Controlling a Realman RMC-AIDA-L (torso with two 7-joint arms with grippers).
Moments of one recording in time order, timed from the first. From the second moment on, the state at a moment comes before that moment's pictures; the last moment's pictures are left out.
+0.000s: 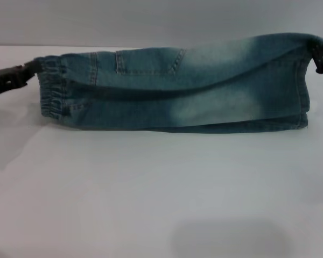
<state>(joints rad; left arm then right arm) -0.47 -2.04 0.57 0.68 1.83 1.21 -1.71 0.63 2.04 -0.55 -0.56 -1.85 -0.85 1.07</state>
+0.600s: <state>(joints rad) -0.48 -2.05 0.61 0.63 1.83 1.14 -1.67 0.65 2.05 -0.57 -0.52 -1.84 -0.75 1.03</state>
